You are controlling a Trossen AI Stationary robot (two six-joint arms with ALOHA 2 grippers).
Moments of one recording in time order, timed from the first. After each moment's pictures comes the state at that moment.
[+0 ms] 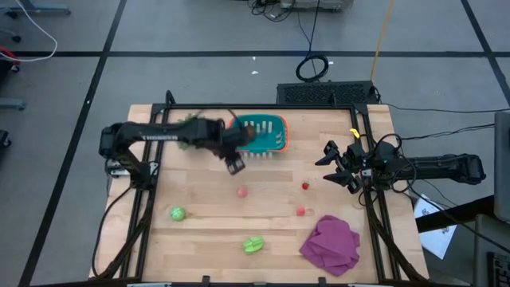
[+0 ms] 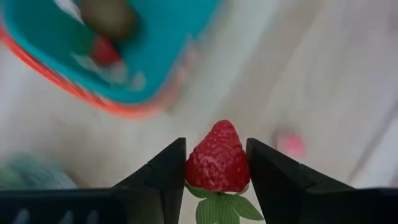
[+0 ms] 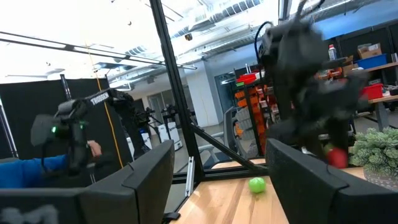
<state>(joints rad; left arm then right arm) 0.12 1.65 1.47 -1.05 -0.13 -0.37 -0.13 0.57 0.11 0.80 -0.42 0.41</state>
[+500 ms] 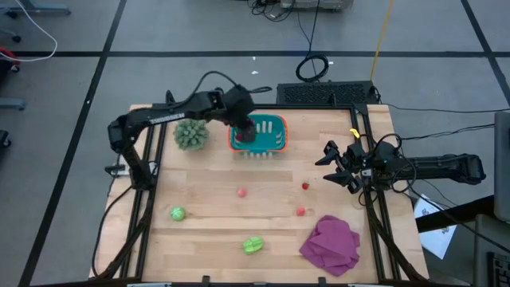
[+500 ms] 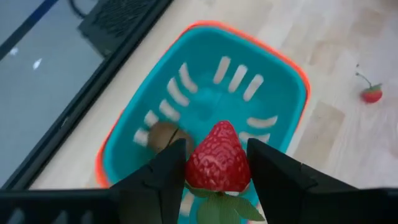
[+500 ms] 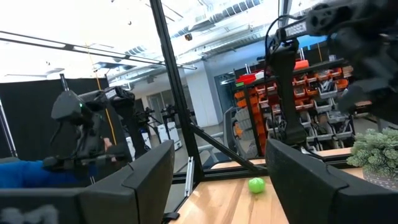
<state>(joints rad) 0.39 1.73 1.58 -0.76 -0.02 -0.13 -0.13 0.57 0.11 0.80 -0.42 0.40</state>
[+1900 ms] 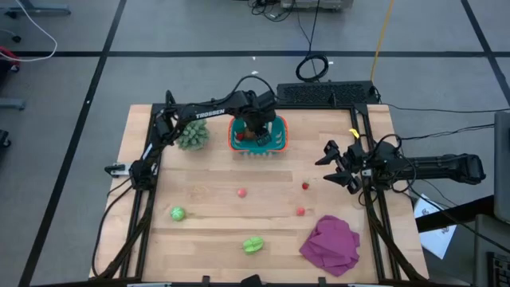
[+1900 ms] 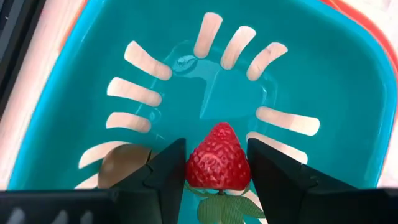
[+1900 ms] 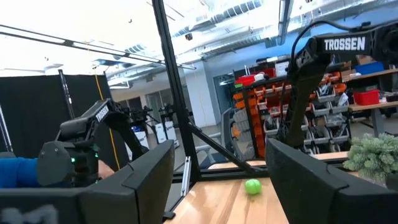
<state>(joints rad) 0.42 2.21 1.98 -1.00 0.11 0.02 -0.13 0.57 0.11 0.80 -0.42 0.37</state>
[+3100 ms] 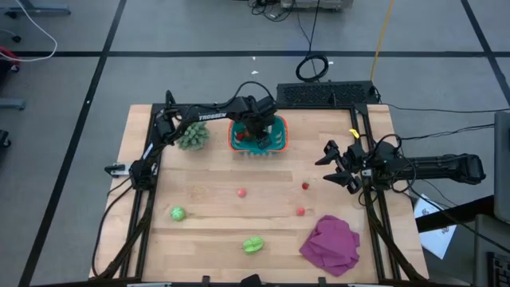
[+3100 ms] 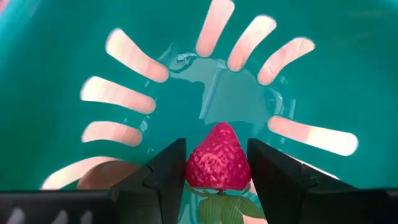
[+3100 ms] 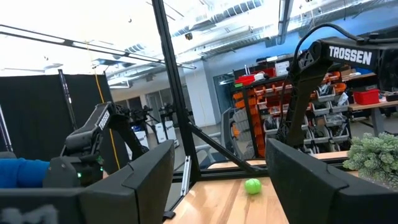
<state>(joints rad) 0.43 2.22 1.86 -0.85 0.13 0.00 -0.13 0.57 0.11 0.80 -0.42 0.37</state>
